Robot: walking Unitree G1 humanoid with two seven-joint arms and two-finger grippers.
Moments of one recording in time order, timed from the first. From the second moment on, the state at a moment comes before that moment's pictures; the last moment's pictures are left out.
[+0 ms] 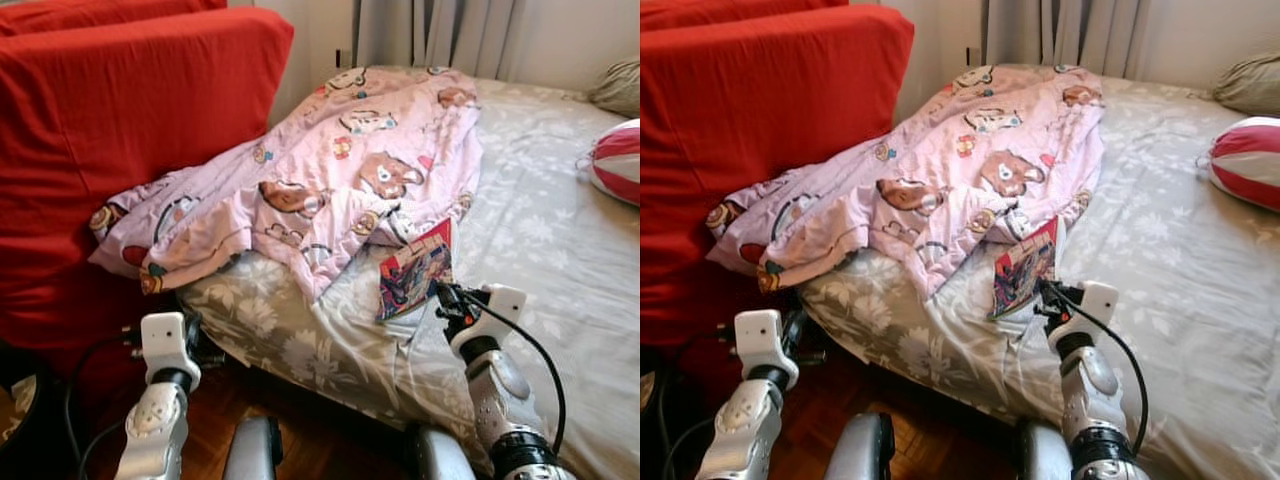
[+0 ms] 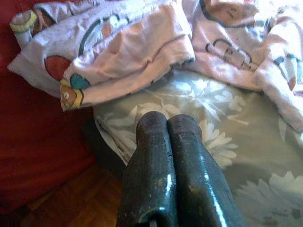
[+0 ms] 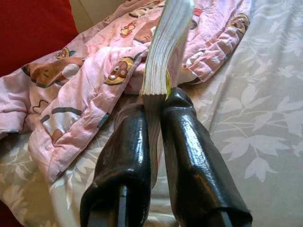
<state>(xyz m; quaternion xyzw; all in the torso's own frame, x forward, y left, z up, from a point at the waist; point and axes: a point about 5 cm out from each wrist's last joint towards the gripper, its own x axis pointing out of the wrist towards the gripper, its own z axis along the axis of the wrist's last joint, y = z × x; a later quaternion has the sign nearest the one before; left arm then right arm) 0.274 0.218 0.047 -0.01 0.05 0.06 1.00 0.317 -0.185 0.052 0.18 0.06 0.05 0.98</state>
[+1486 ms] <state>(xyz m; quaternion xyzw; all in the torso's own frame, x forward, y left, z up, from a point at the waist) 0.217 0.226 -0.043 -0.03 0.25 0.09 0.96 0.318 -0.176 0.052 0.14 0.07 0.03 0.99</state>
